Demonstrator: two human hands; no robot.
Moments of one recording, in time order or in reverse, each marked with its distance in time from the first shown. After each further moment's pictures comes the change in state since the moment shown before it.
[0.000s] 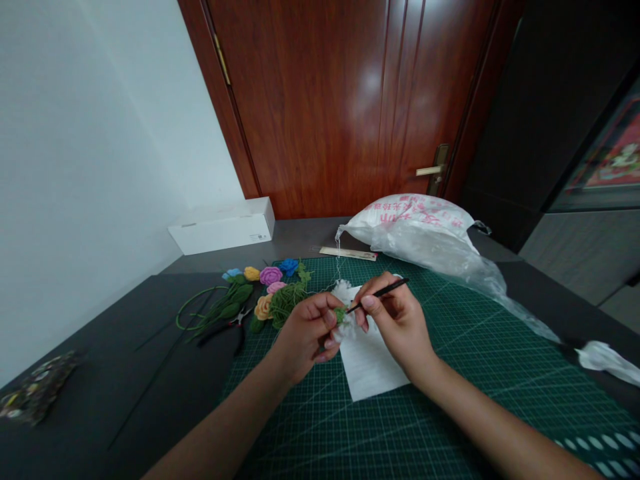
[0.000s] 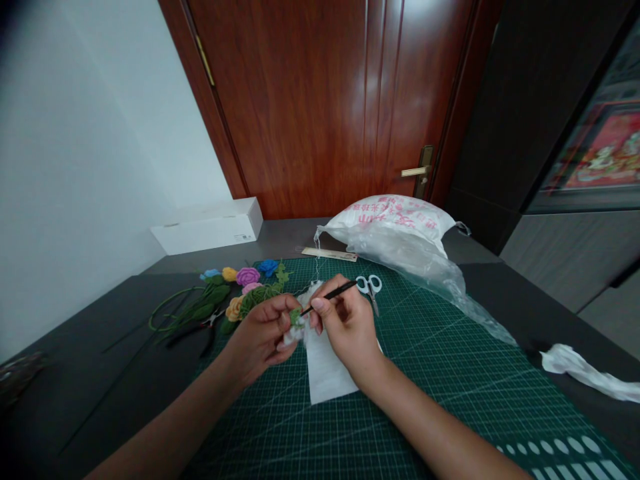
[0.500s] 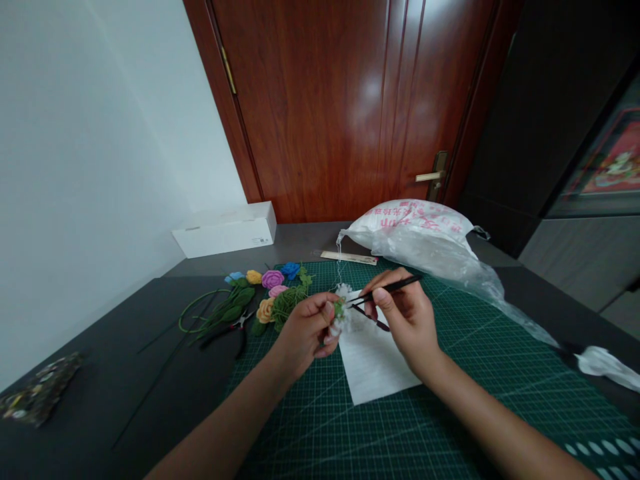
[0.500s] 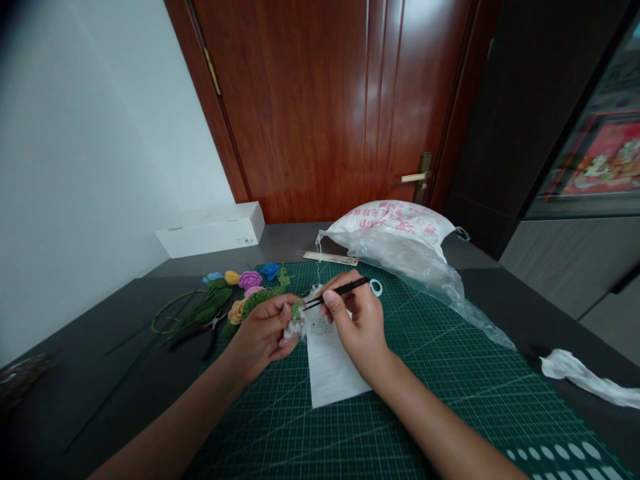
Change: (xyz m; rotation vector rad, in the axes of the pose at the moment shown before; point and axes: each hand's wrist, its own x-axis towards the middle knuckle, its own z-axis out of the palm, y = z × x) left_hand 0.004 0.003 -0.002 0.022 0.002 0.043; right_hand 0.007 0.000 -0.011 -0.095 0.052 -0.082
